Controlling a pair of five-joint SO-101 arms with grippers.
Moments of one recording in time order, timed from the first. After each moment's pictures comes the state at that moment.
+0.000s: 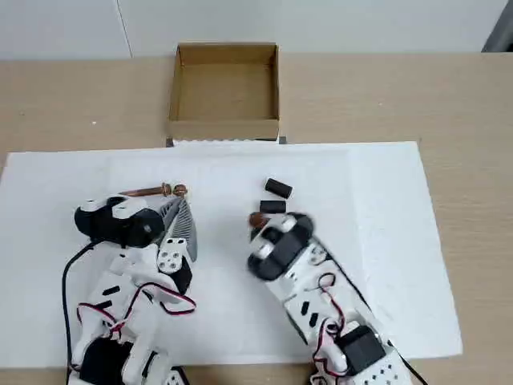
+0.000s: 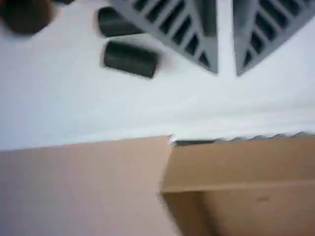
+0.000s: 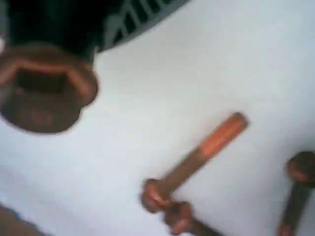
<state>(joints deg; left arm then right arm) 12.3 -103.4 79.6 53.1 13.8 -32.5 -103.3 93.0 38.2 8.0</state>
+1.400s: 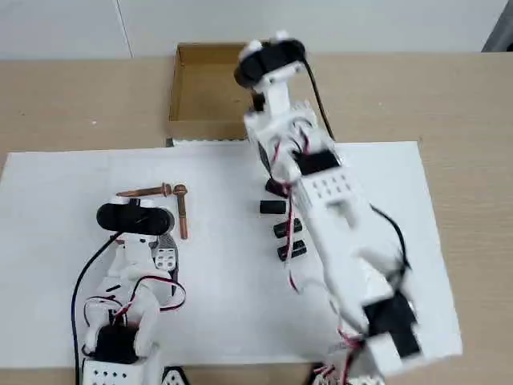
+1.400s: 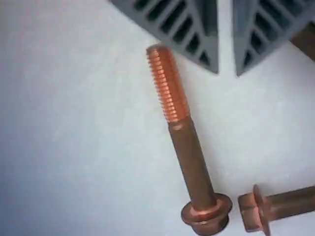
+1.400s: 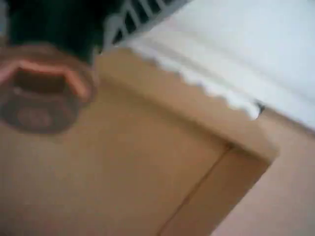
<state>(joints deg) 1.1 -103.4 95.0 56.3 3.9 -21.9 0.5 11.3 24.6 3.4</state>
